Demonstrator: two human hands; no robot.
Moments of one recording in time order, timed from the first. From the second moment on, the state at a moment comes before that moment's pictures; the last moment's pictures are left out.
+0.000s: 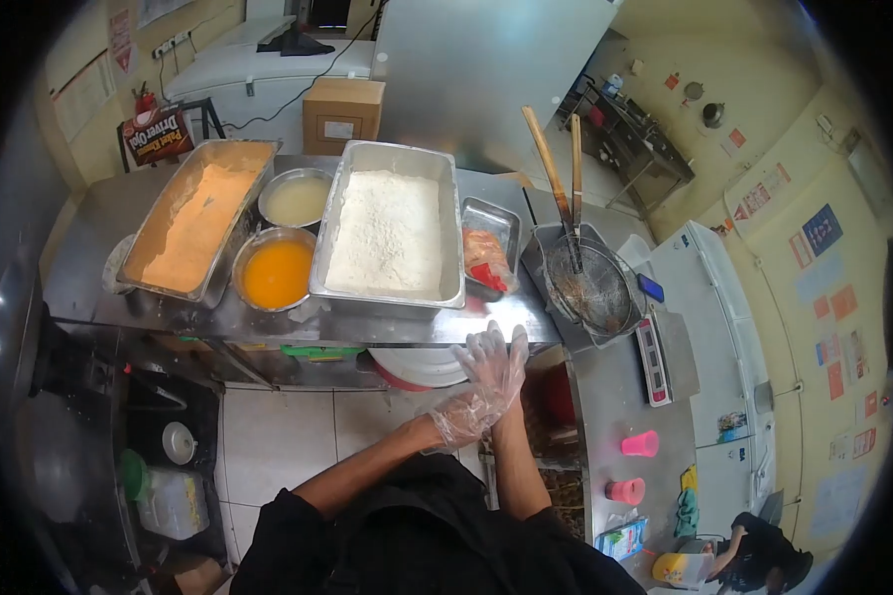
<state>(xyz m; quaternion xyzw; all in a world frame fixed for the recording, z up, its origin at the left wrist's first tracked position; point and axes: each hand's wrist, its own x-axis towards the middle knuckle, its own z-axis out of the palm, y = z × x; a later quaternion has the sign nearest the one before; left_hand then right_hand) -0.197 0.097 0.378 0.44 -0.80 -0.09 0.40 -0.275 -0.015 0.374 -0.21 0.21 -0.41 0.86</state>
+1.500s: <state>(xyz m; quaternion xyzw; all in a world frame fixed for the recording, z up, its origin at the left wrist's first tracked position) -0.034 -0.372 0.414 0.54 -0.77 -0.02 0.33 -0.406 -0.364 0.512 -0.62 0.37 -0.47 0.51</state>
